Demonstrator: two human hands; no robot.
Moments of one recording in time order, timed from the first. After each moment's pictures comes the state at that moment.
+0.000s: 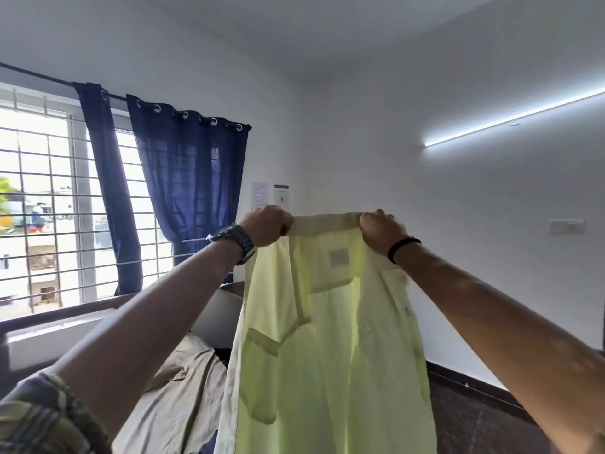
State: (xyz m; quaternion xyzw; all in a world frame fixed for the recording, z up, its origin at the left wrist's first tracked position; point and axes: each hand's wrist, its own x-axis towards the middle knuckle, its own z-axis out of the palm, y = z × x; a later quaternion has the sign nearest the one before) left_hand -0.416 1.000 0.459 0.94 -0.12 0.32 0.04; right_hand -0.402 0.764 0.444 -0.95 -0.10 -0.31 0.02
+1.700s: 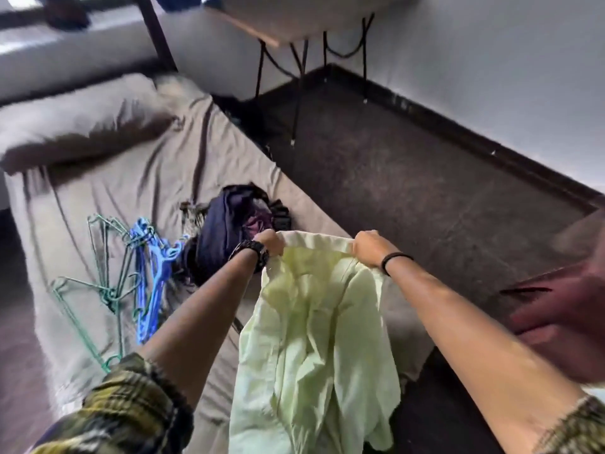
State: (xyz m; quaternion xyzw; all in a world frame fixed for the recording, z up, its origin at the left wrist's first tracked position) left_hand -0.269 1.055 -0.086 0.91 0.17 -0.23 0.31; right_hand -0.253 0.828 -0.059 -0.96 -0.09 0.23 0.10
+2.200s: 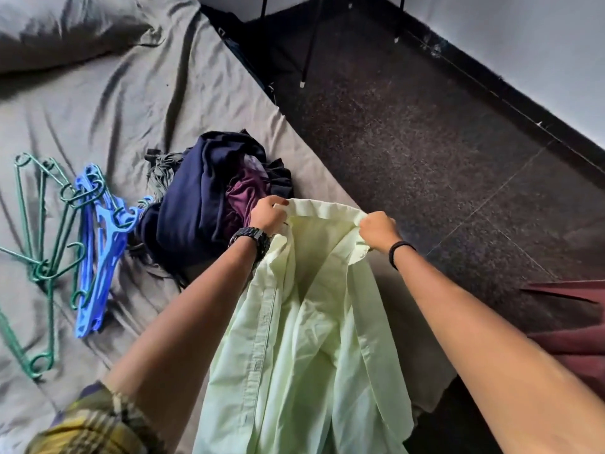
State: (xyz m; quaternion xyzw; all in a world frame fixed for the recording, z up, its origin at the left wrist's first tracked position) left_hand -0.180 1.073 -0.243 0.78 0.31 -0.08 0.53; right_hand -0.139 0.856 -0.222 -0.95 0.00 0.25 0.17
